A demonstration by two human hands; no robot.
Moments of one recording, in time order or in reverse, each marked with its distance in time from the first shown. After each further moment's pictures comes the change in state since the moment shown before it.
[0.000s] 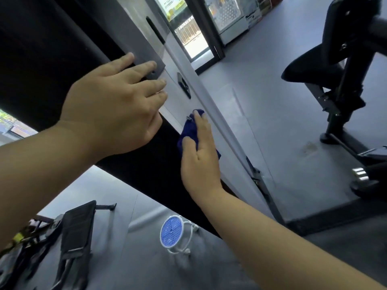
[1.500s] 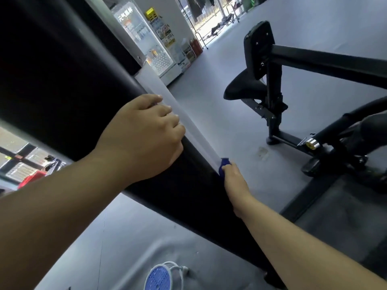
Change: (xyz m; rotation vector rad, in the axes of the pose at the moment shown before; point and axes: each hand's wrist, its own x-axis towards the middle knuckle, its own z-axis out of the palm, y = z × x) left_hand -0.031 0.051 0.038 -0.057 0.083 0.163; right_hand -0.038 0.100 -0.041 -0.033 0.384 0.470
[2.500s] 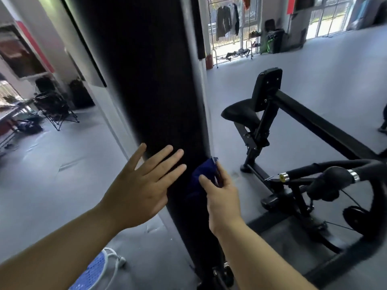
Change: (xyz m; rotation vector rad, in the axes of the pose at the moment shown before) left_hand -0.128 0.104 0.063 -0.330 0.233 -0.288; right_hand -0.096 -0.004 0.017 0.228 -0.050 -0.181
